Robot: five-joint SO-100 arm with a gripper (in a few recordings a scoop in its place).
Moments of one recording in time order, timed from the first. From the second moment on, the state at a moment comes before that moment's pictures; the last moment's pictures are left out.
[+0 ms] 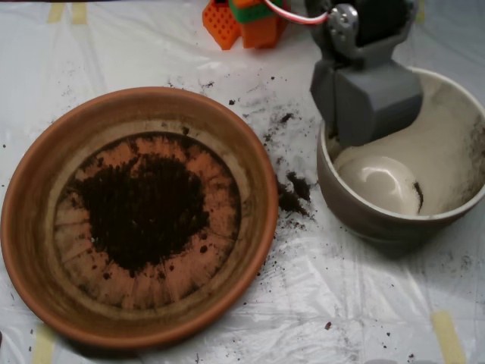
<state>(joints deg) -17.8 99.6 72.9 76.1 -5.7</state>
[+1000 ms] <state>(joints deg) -24.8 94.7 71.2 79.1 -5.6</state>
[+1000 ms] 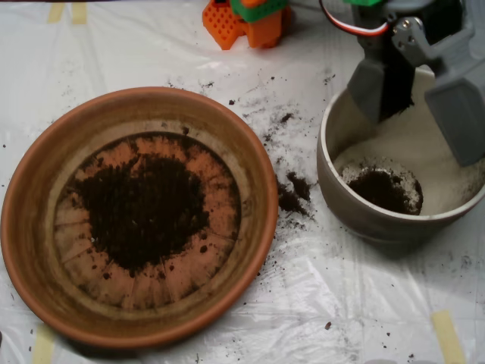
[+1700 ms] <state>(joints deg) 11.5 101.5 83.1 71.1 6.0</state>
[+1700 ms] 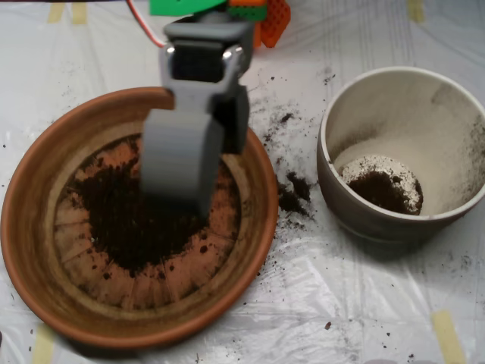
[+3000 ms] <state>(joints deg) 29.9 72.2 94.3 59.4 -7.6</state>
